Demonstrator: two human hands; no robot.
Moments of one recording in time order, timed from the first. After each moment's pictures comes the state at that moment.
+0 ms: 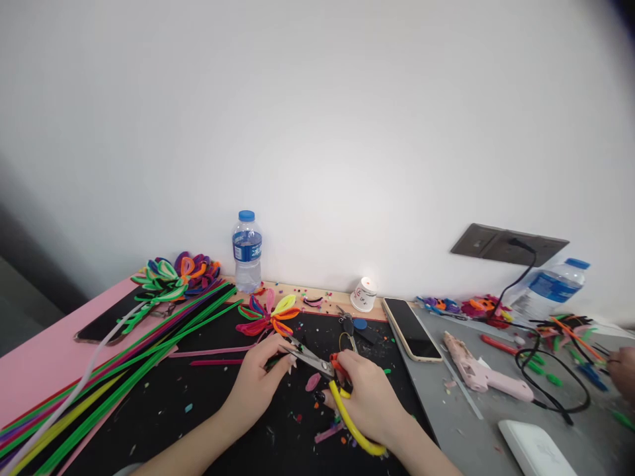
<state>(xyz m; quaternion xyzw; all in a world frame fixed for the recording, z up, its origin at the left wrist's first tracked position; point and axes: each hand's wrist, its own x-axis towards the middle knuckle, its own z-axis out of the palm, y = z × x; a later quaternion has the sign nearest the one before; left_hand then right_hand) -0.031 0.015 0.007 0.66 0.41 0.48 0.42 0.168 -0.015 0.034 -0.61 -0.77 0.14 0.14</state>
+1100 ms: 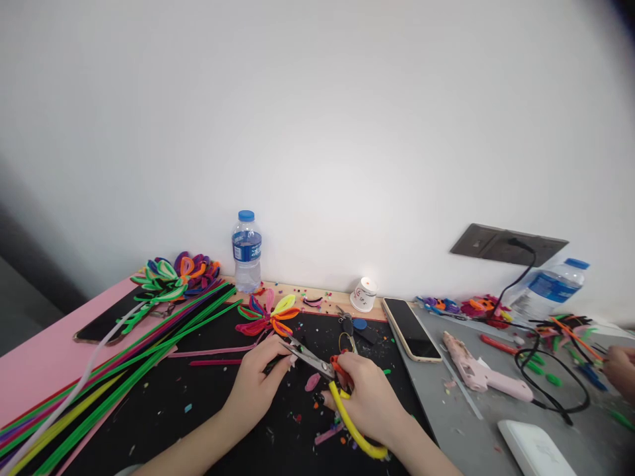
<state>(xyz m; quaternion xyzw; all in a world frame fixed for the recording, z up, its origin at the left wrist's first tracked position) -0.031 0.013 0.007 0.70 0.40 0.48 0.34 0.170 -0.014 0.032 -0.61 -0.76 0.14 0.14</state>
